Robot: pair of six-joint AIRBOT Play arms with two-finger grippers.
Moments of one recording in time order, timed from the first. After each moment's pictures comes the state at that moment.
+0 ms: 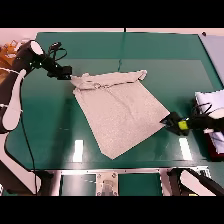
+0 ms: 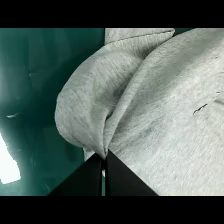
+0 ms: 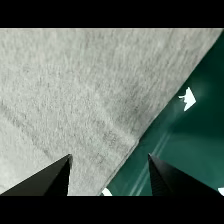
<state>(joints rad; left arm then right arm) -0.02 -1.88 1.85 1.20 -1.28 -1.41 -0.37 -1.05 0.49 -0.91 1.04 1.50</state>
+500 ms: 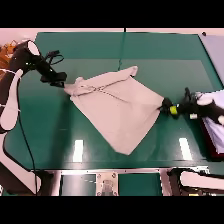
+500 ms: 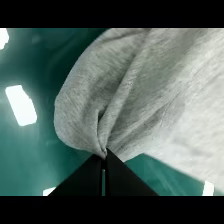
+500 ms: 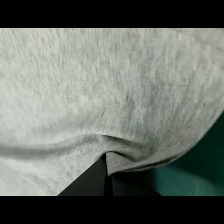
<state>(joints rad) 0.01 -1.85 1.82 1.33 -1.52 -1.43 -0.28 -1.46 0.86 -0.72 0.84 1.33</state>
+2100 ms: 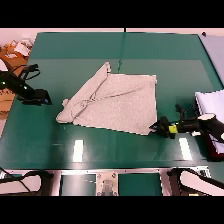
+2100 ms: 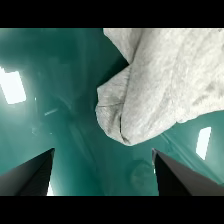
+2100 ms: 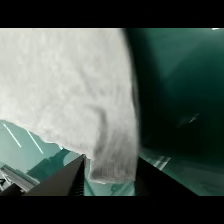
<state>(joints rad) 0.20 -1.43 1.31 1.28 -1.52 -1.23 -0.32 -1.23 0.45 -0.73 1.11 1.23</state>
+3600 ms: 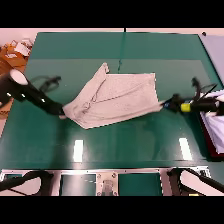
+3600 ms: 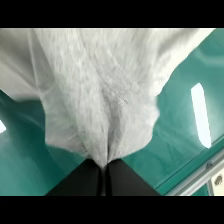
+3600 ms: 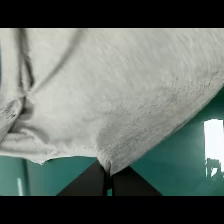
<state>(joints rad) 0.05 -1.30 1.17 1.12 -1.46 -1.06 -0.37 -1.14 0.87 -0.68 1.24 1.23</state>
